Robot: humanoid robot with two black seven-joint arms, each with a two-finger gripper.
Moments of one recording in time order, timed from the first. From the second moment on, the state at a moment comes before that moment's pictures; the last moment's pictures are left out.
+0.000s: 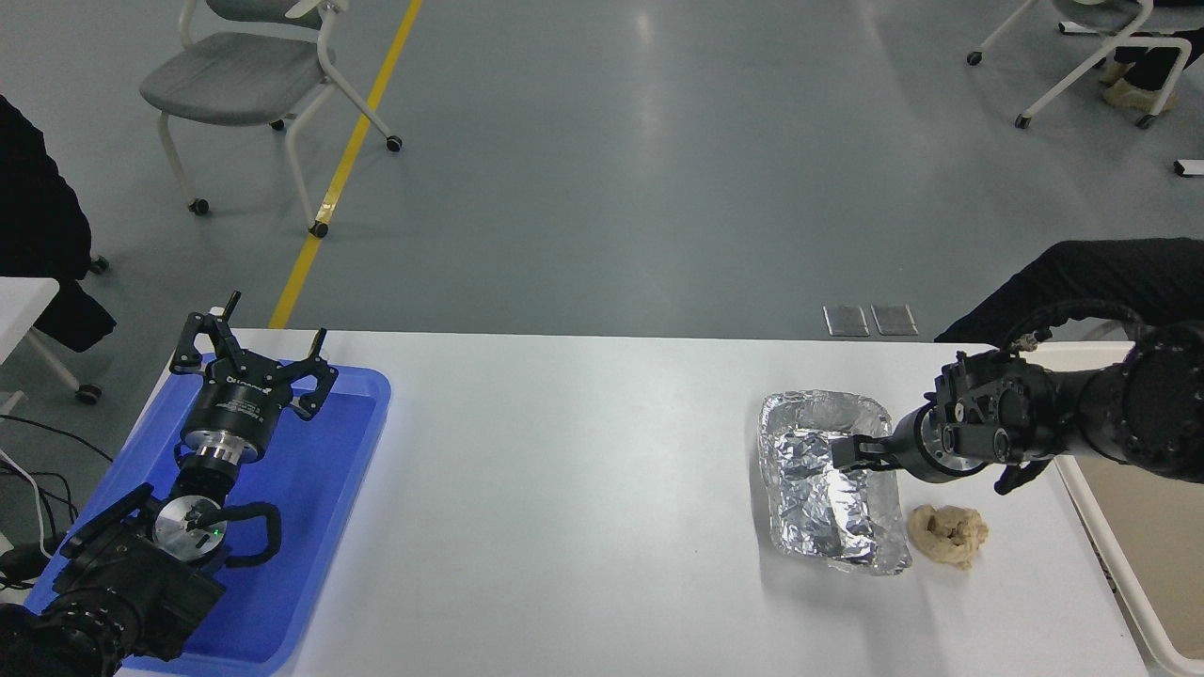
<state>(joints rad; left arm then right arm) -0.64 0.19 -0.89 -0.20 -0.21 -0.79 -0.31 1.28 -0.16 -1.26 0.79 -0.18 0.18 0.07</state>
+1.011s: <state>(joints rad) -0.64 0.20 -0.89 -0.19 -0.21 -0.79 -0.31 1.52 -0.18 -1.33 1.01 -0.16 0.14 0.01</state>
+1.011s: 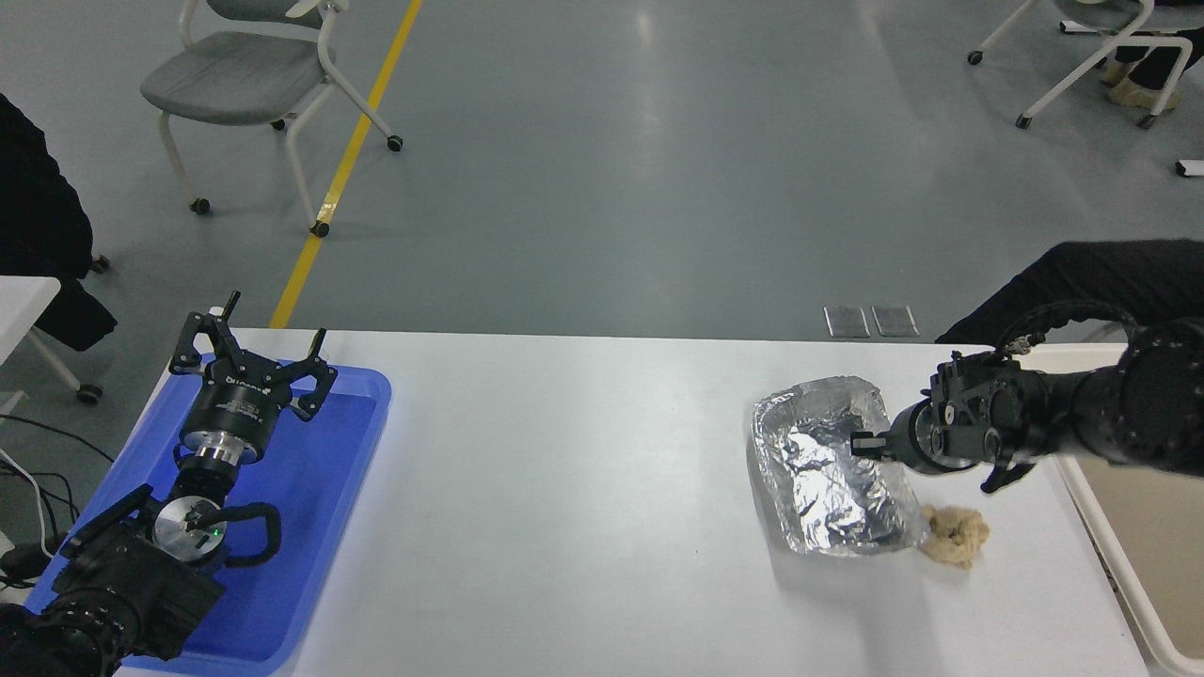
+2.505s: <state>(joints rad) -0.64 0.20 -0.89 -0.20 -0.21 -0.79 -0.31 2.31 -0.52 -1.58 1.35 -0.38 0.47 0.01</state>
